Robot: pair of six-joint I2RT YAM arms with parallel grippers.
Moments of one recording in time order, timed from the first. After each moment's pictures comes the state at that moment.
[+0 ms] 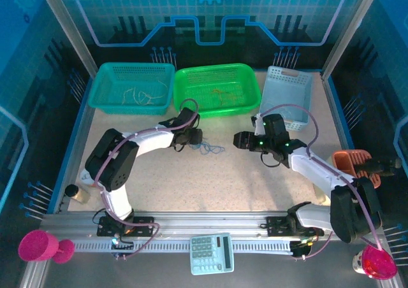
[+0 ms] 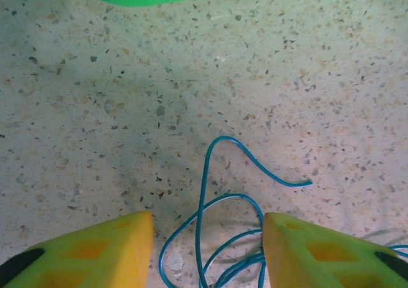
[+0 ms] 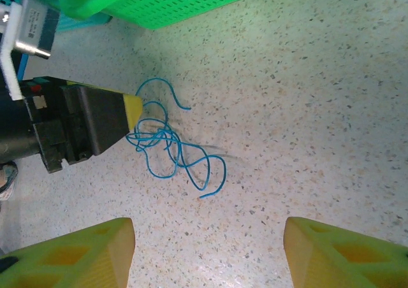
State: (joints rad) left arm -0.54 1.82 1.07 -0.27 -0.09 -0.50; right arm 0.37 1.26 0.69 -0.19 -0.36 0.51
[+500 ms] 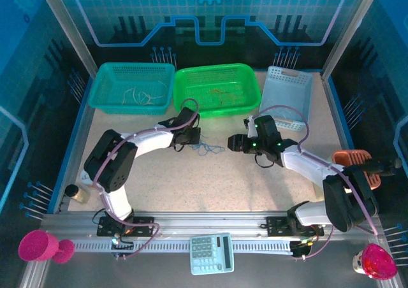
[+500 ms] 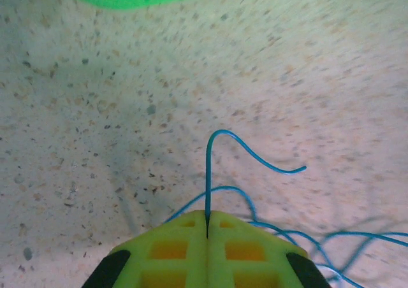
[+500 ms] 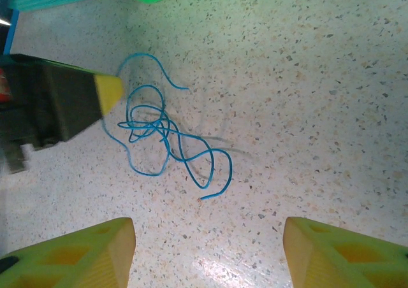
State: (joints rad) left arm -0.54 1.77 1.07 -0.29 -0.07 -0.48; right arm 0.42 1.35 0.69 -0.12 -0.34 0.51
